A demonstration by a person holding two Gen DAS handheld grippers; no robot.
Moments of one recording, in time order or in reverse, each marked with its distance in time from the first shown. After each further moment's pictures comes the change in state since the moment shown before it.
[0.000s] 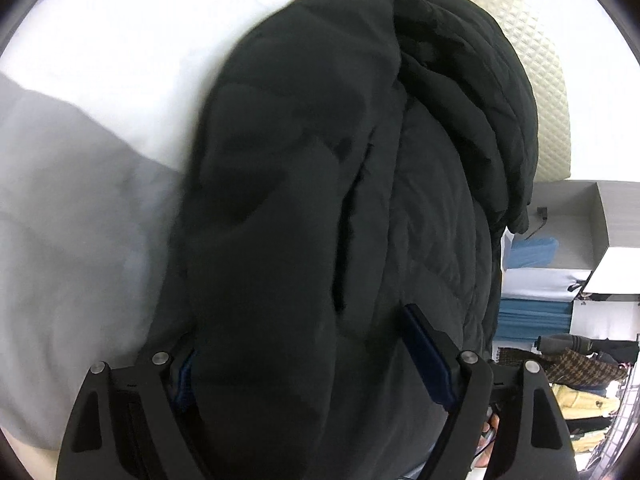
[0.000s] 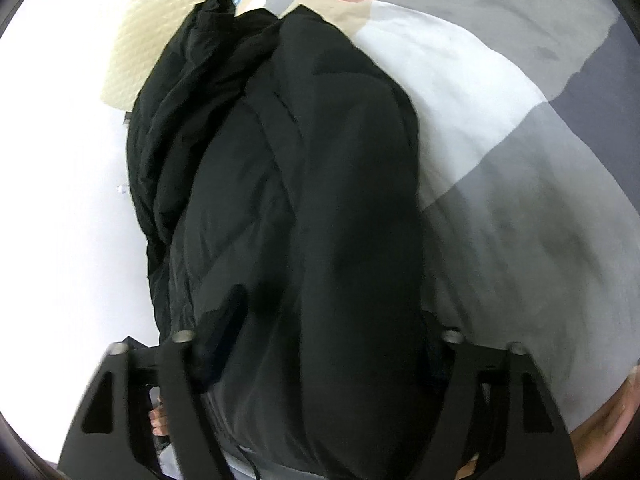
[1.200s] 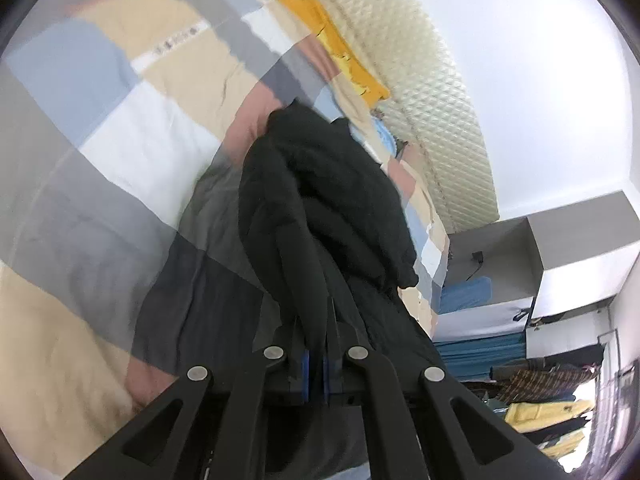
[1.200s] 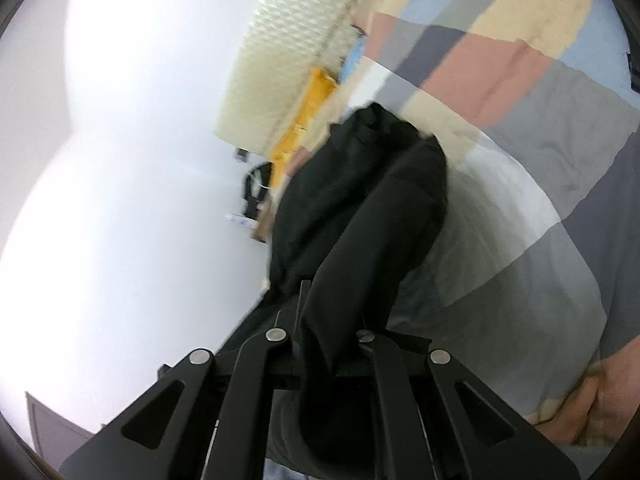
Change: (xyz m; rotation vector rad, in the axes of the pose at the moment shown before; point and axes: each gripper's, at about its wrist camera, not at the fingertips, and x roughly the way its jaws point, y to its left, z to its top) left arm -0.204 -0.077 -0.078 0.043 -0.294 -0.162; right arm -0.137 0.044 -0.010 -0.113 -0.186 0.390
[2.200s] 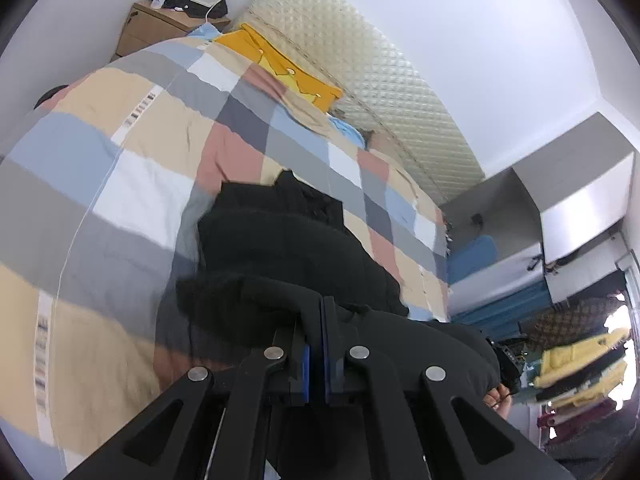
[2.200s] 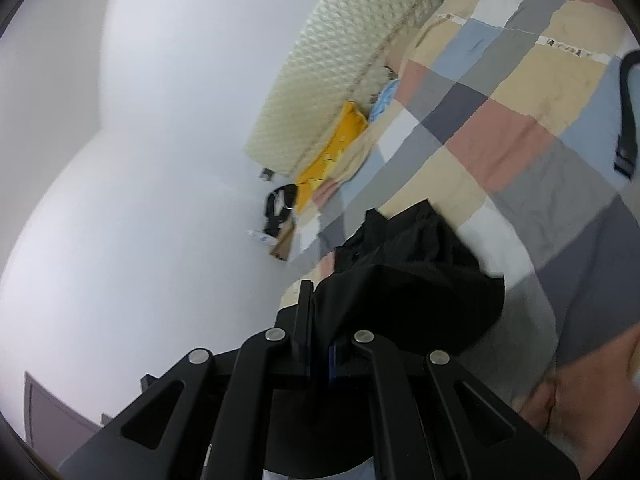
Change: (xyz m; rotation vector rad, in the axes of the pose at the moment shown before) left arm -0.070 -0.084 -0.032 0.246 -0.029 0.070; right arm -0.069 0.049 0.038 -0.090 -0.057 -0.002
